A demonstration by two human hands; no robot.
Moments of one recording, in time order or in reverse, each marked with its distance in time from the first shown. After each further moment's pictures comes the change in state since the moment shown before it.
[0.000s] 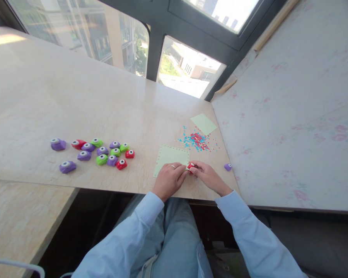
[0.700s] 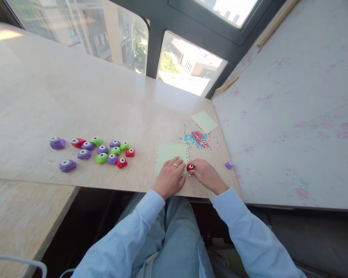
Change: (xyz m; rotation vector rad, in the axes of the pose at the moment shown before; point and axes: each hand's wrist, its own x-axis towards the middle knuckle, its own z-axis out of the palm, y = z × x) left_hand -0.004 -0.004 0.007 0.071 -0.070 0.002; right_hand 0.003 -0.004 0.005 -0.643 0.035 -0.249
